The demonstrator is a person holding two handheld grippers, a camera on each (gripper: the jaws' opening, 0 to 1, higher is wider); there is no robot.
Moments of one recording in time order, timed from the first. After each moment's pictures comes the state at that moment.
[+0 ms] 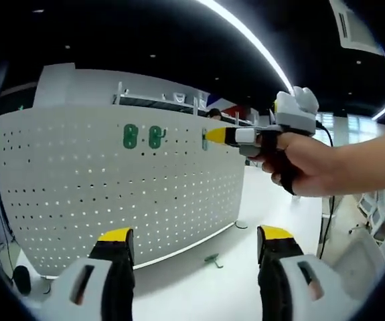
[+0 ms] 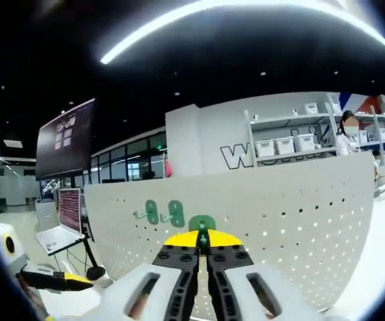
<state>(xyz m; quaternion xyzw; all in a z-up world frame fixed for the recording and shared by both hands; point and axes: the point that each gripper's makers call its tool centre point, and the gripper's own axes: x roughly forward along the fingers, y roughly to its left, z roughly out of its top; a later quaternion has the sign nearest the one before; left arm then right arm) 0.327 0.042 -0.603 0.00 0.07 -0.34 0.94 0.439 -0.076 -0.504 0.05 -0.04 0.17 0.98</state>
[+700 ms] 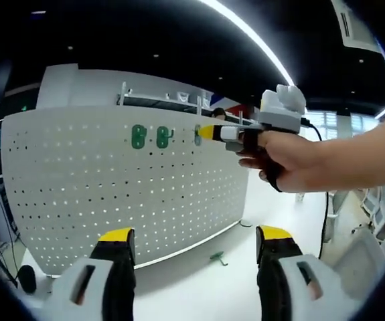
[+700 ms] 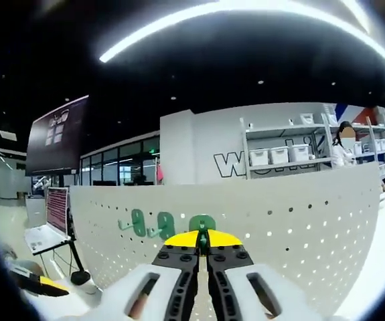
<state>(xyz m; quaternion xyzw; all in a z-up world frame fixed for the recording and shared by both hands) 0.327 0.056 -0.602 0.00 0.07 -0.32 0.94 0.469 -0.070 -0.496 0.02 -0.06 0.14 0.99</state>
